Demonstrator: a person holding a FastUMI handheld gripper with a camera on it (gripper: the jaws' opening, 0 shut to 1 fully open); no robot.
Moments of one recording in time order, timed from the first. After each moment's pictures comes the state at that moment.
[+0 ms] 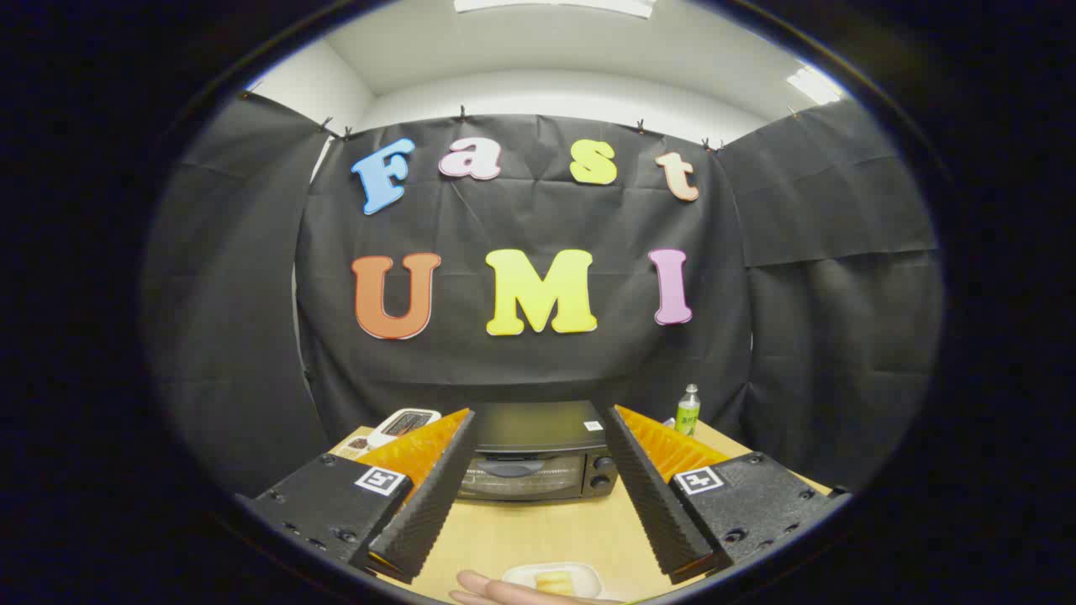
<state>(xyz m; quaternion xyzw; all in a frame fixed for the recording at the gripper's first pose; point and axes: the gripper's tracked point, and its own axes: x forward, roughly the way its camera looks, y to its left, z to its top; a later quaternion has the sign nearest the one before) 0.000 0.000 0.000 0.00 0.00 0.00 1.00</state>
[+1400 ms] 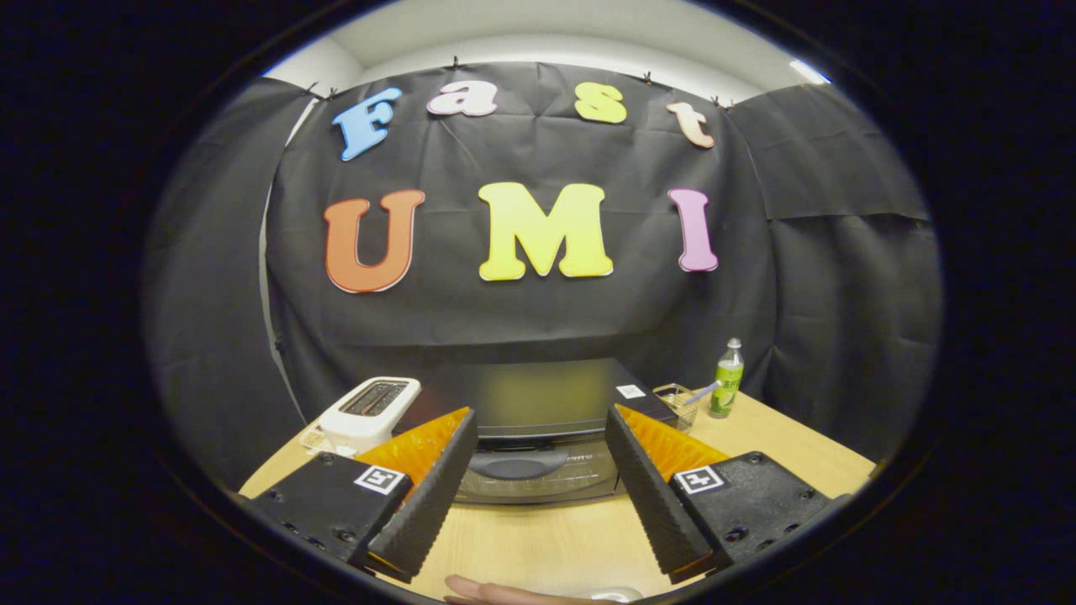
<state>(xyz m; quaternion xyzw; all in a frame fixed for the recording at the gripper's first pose) 0.159 0.026 -0.110 0.01 0.07 0.00 1.00</state>
